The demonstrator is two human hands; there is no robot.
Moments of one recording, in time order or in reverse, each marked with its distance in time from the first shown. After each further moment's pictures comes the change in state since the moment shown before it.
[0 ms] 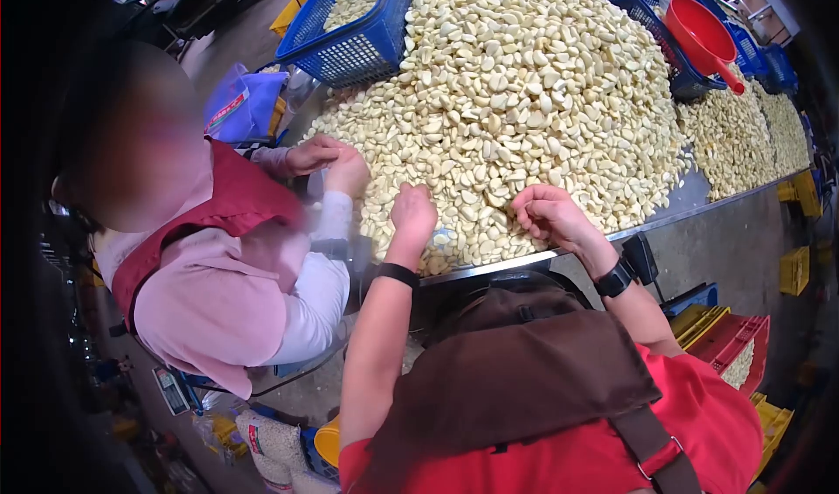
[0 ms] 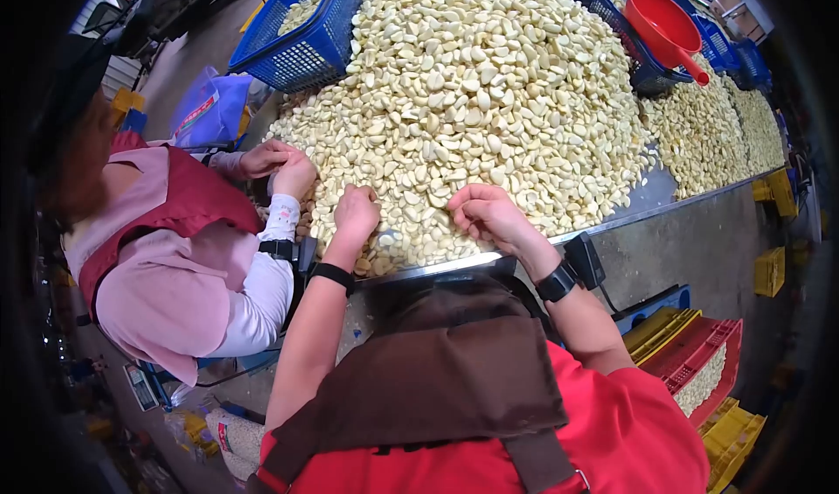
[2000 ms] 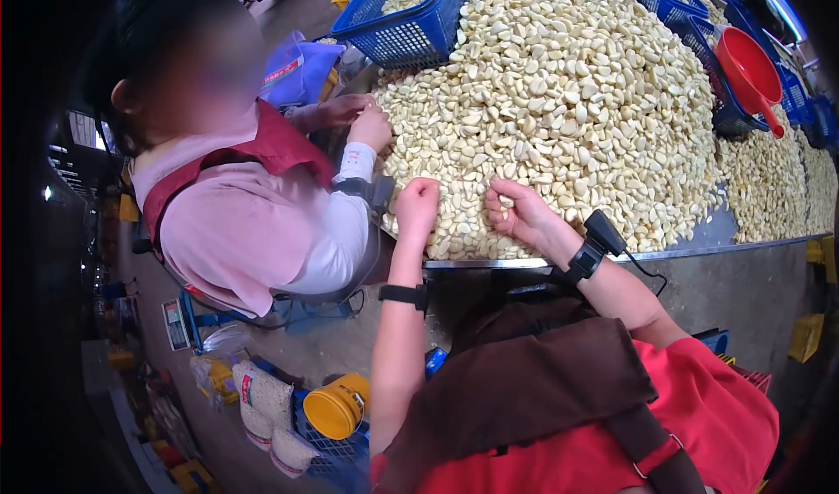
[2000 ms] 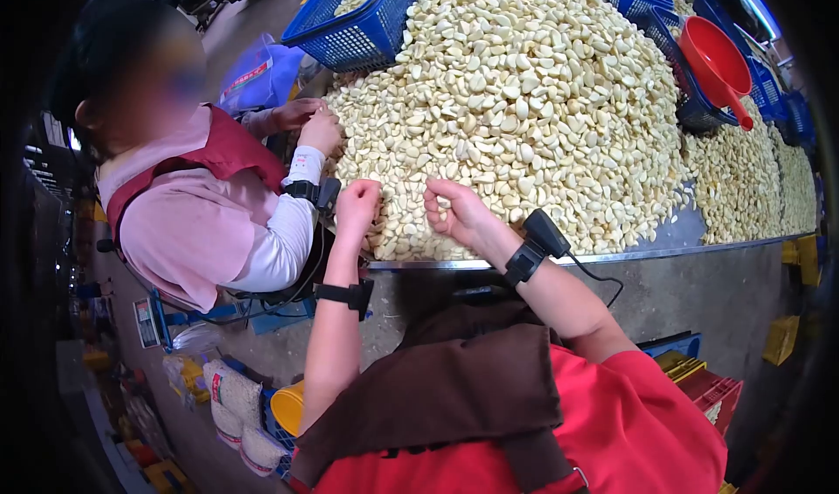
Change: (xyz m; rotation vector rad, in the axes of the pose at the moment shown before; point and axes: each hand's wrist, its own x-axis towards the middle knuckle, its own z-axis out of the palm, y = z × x) left_hand -0.033 -0.024 -0.022 -0.971 0.169 -0.247; right_hand 0.070 0.032 0.044 0.455 -0.370 0.301
